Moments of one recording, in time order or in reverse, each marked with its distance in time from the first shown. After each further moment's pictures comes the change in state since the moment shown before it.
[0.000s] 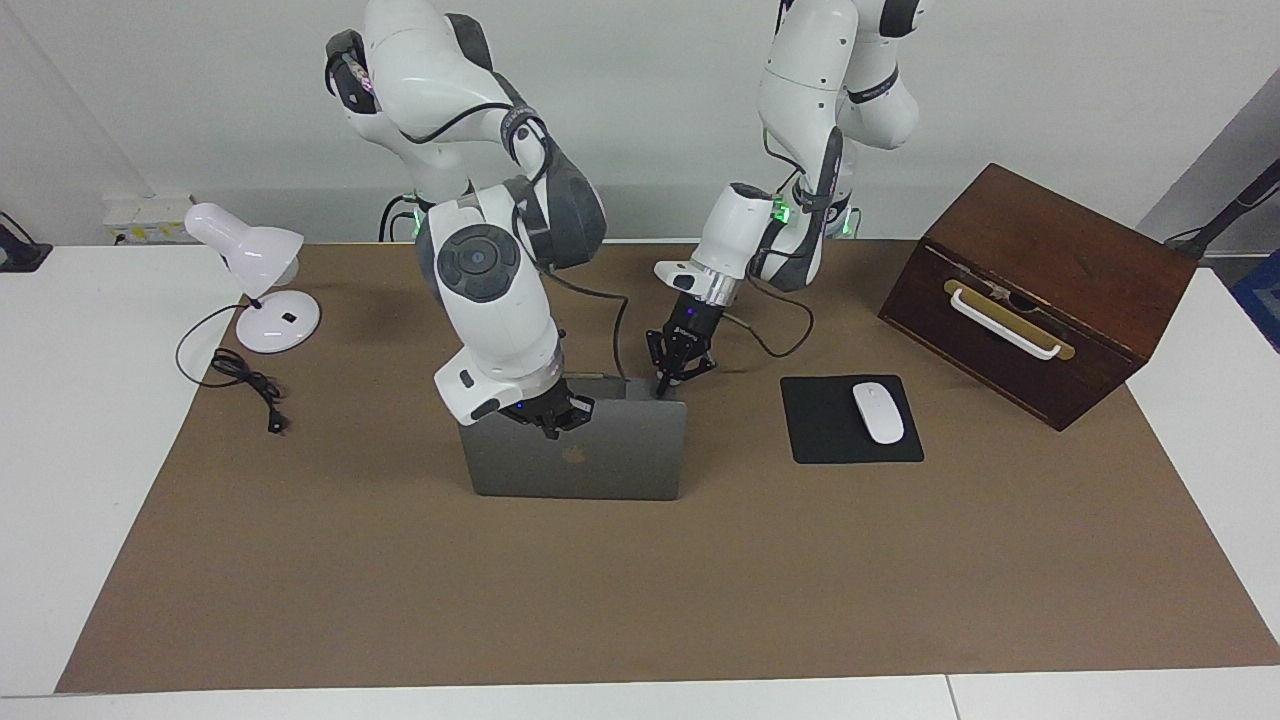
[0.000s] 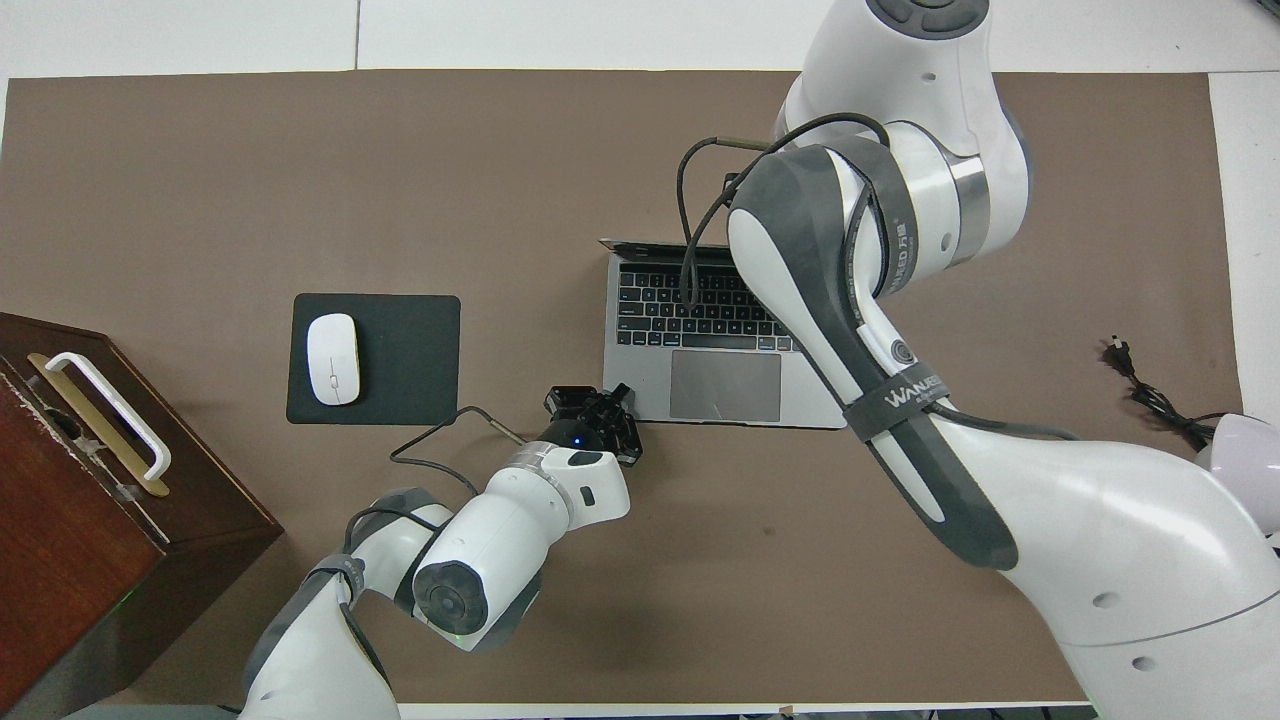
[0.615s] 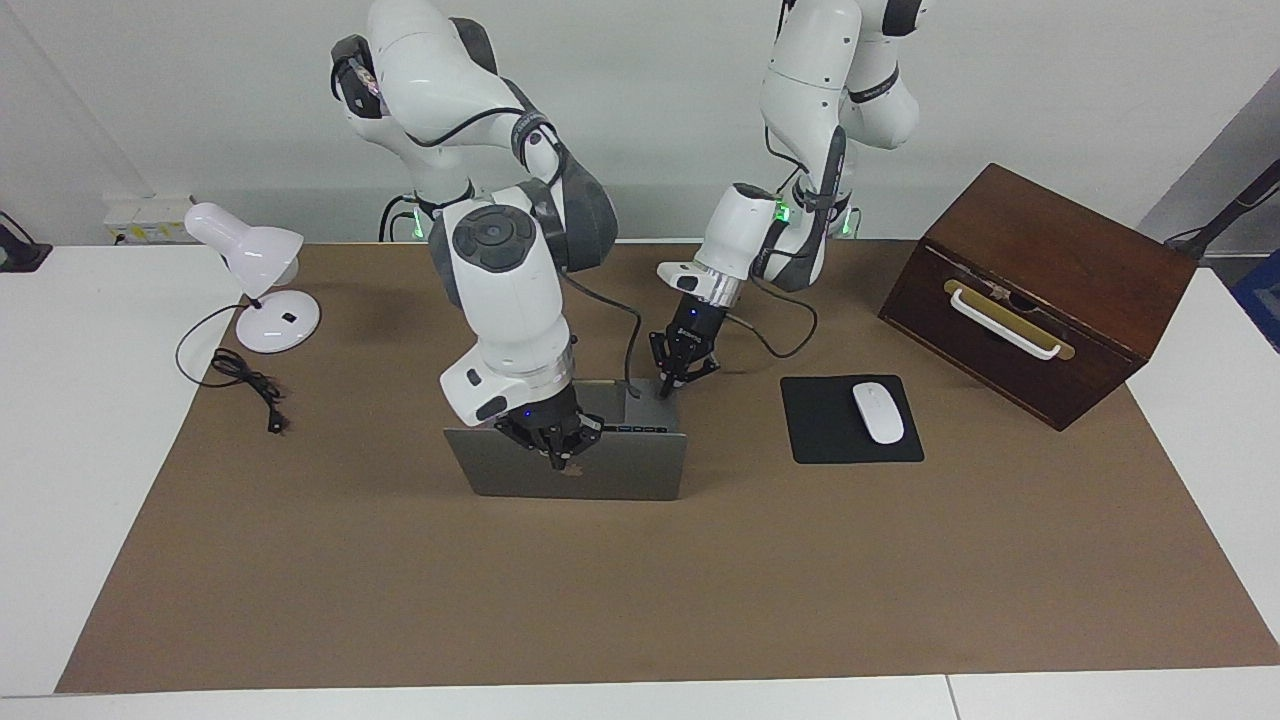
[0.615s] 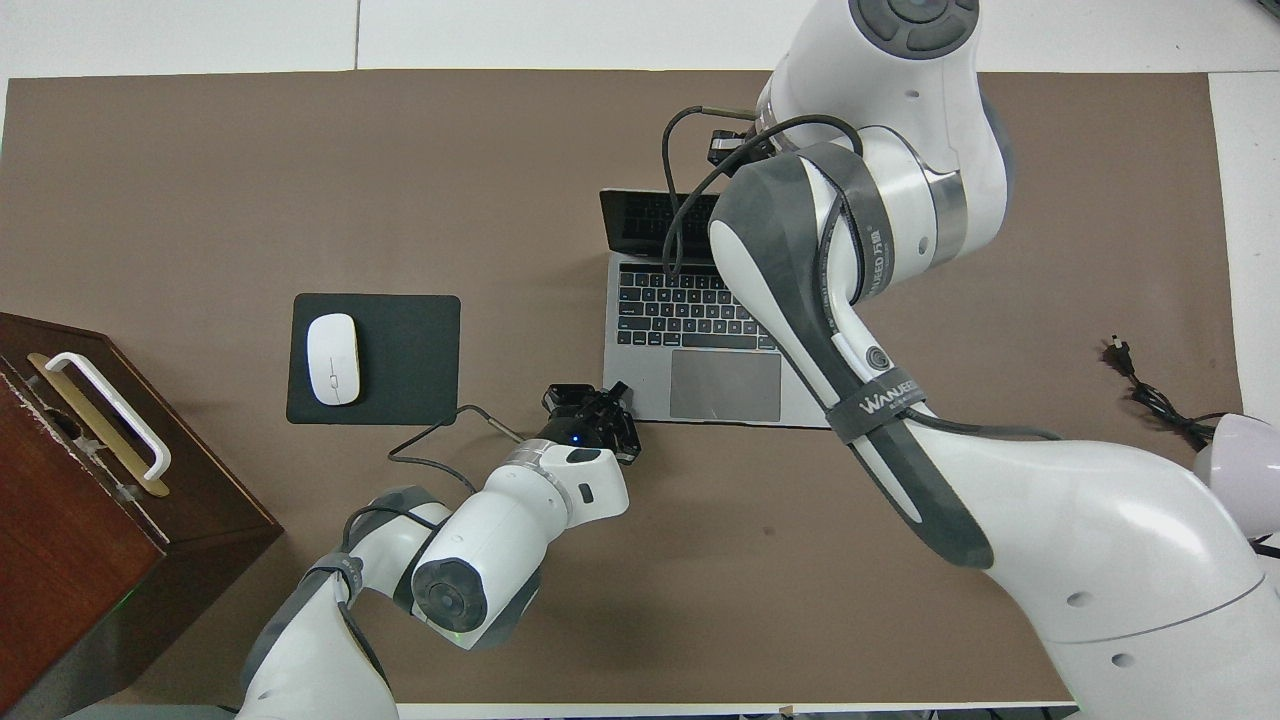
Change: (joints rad) left arm 0.002 0.000 0.000 0.006 0.000 -0.009 0.000; right arm 0.015 0.035 0.000 0.063 -0.046 0.152 0.026
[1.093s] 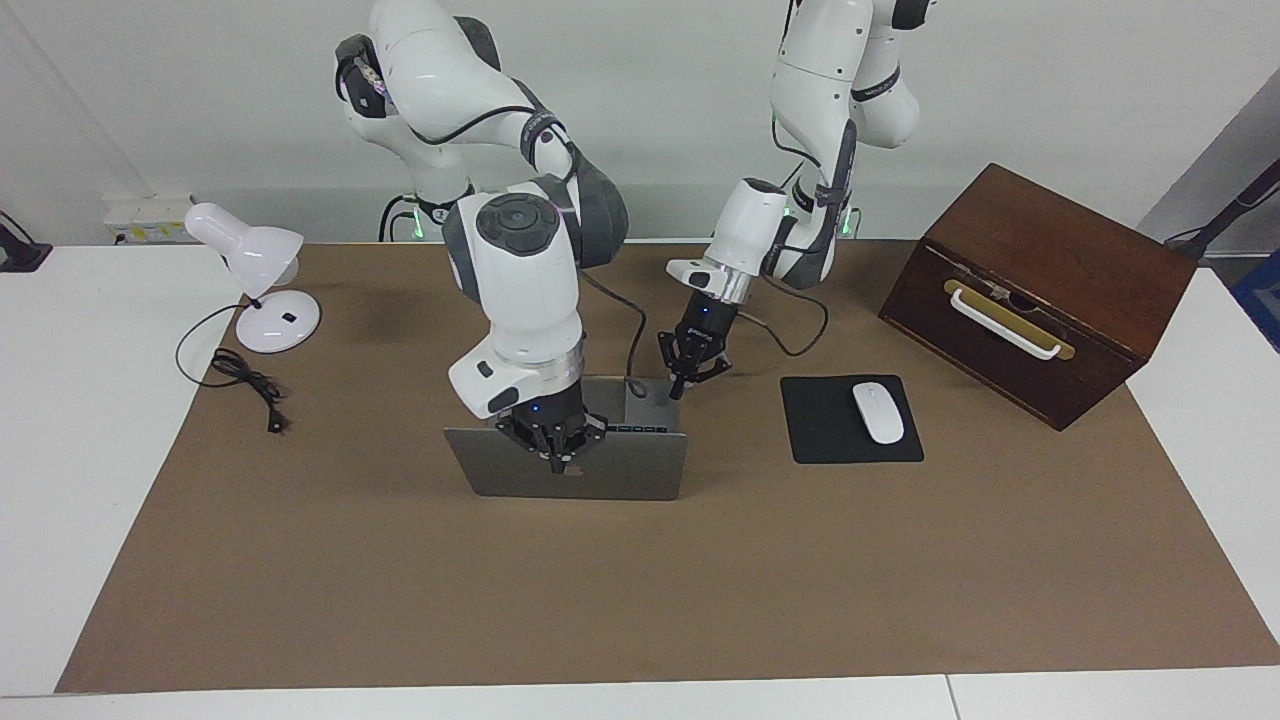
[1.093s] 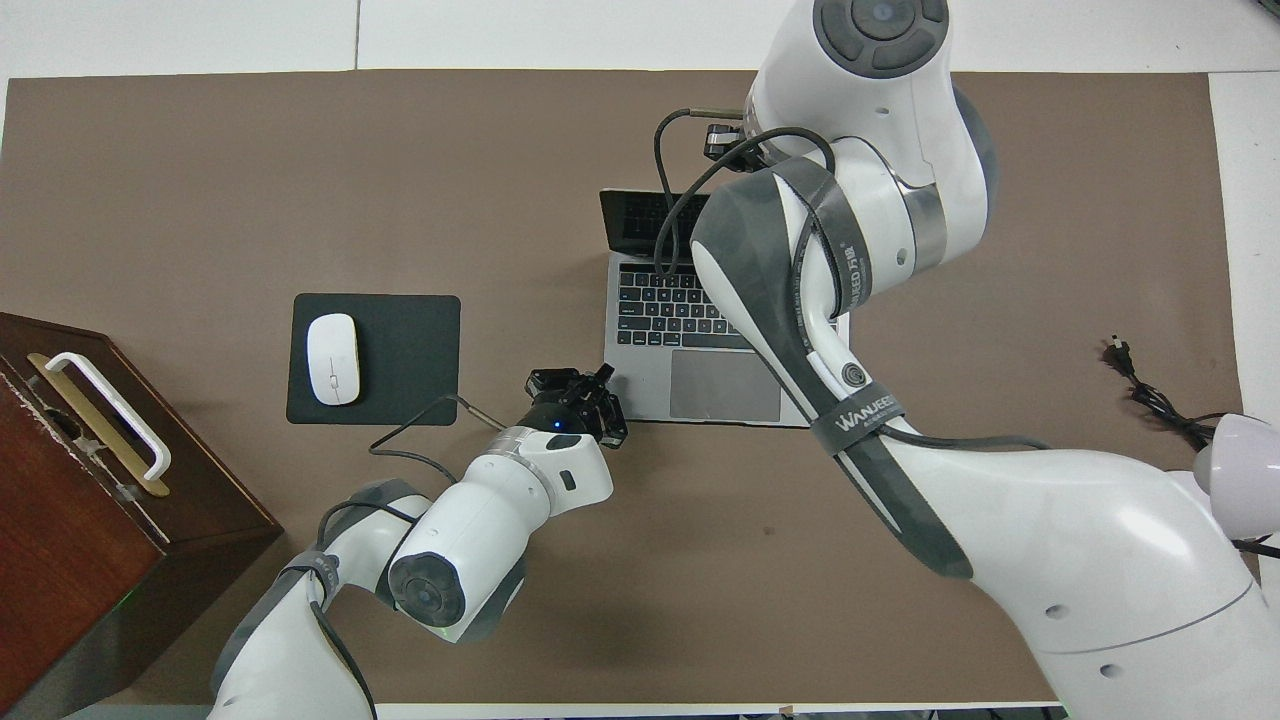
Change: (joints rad) left arm 0.039 -0.038 0.000 0.000 0.000 -0.005 -0.001; right arm 0.020 0.000 0.000 0.006 -0.100 0.039 0.001
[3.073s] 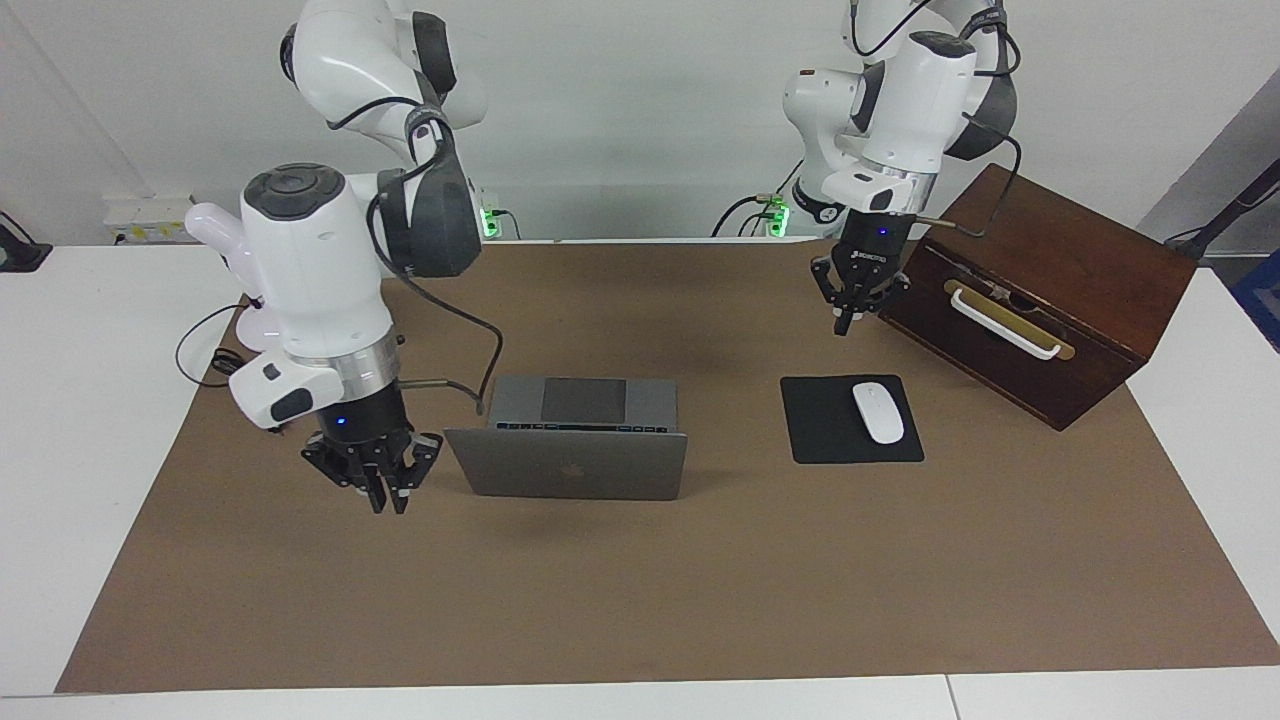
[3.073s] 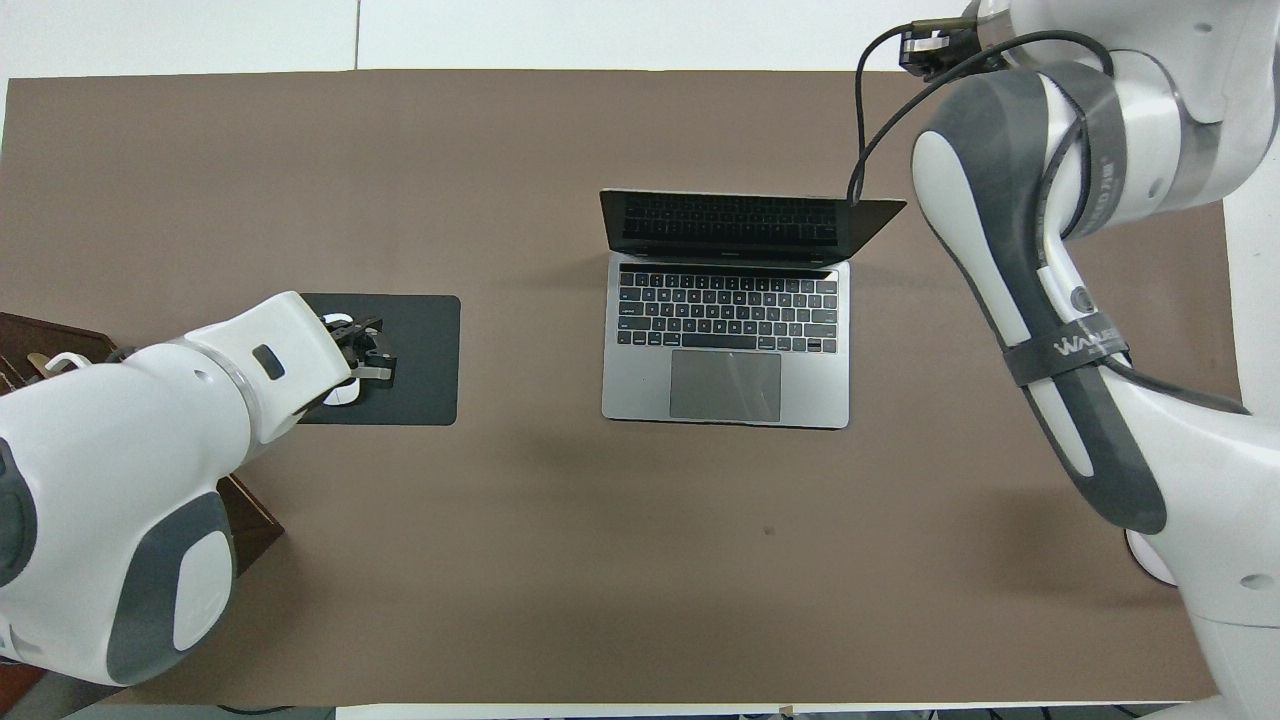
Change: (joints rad) left arm 0.323 -0.528 0.000 0.185 0.008 -1.013 0.004; right arm -0.191 -0.057 -0.001 0.006 -0.049 0.101 -0.309
